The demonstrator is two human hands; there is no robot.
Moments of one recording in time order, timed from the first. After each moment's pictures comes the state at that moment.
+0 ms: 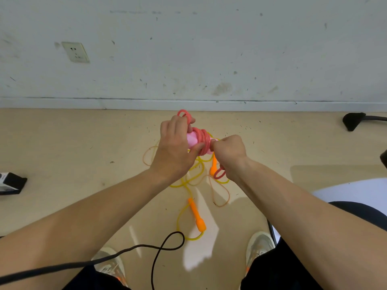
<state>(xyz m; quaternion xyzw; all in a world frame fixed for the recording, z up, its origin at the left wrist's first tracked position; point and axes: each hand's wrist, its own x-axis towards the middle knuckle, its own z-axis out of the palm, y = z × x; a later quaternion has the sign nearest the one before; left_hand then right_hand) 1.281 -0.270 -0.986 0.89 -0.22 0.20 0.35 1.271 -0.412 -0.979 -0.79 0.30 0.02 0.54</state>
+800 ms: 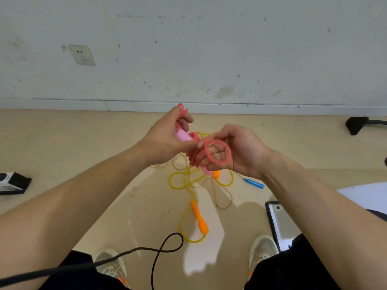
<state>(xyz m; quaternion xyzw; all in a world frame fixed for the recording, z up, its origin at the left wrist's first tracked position) 1.301 -0.235 -0.936 0.84 -0.20 -0.05 0.49 1.249 -0.426 -0.916 -0.59 0.06 0.29 0.75</state>
